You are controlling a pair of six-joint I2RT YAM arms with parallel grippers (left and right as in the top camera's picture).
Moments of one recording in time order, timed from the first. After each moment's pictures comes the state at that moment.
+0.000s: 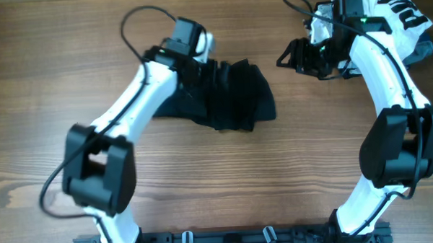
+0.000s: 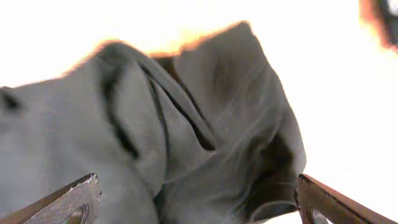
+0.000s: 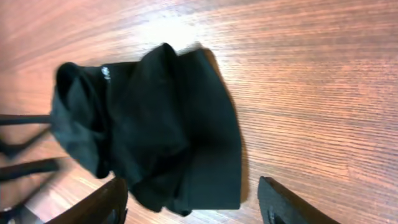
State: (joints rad) left arm -0.39 1.91 1.51 -0.69 0.29 -0.28; right arm -0.02 1.96 1.61 -0.98 -0.53 0.13
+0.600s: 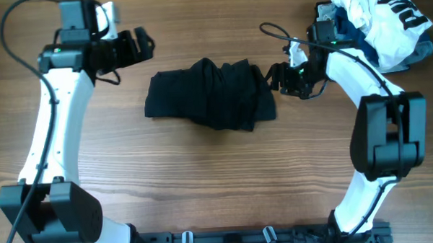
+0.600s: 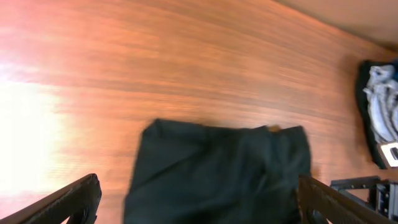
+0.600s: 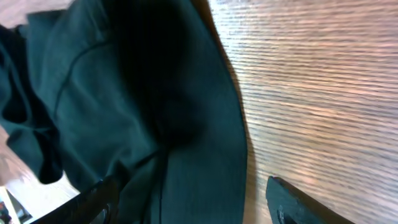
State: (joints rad) left arm 0.01 1.68 1.54 -0.82 0.29 -0.28; right arm 0.06 2.03 1.41 -0.78 -0.55 0.14
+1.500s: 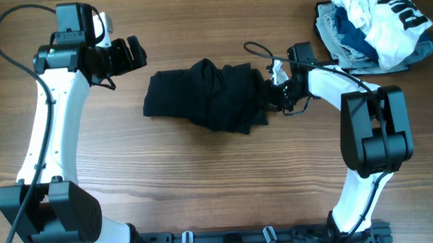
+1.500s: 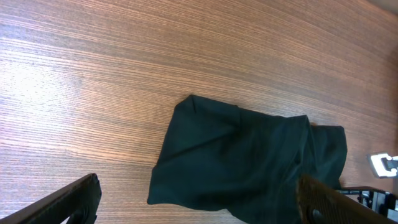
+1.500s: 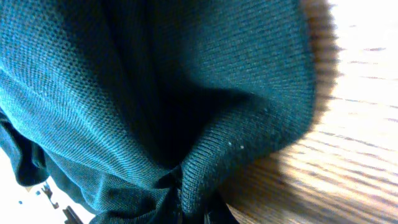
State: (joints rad) left arm 0.03 1.68 1.54 -0.91 0.21 -0.28; right arm 0.13 2.07 1.23 -0.57 -0.67 0.26
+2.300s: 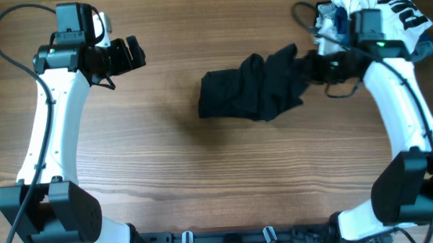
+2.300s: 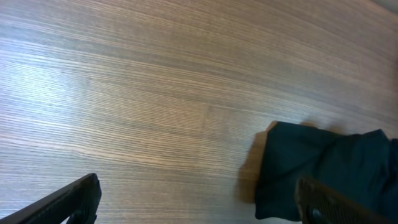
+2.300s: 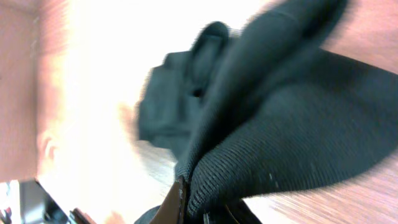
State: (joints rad) left arm 0.03 1.68 1.54 -0.91 0.18 -0.28; right arm -0.01 1.70 1.40 -0.89 -0.66 0.05
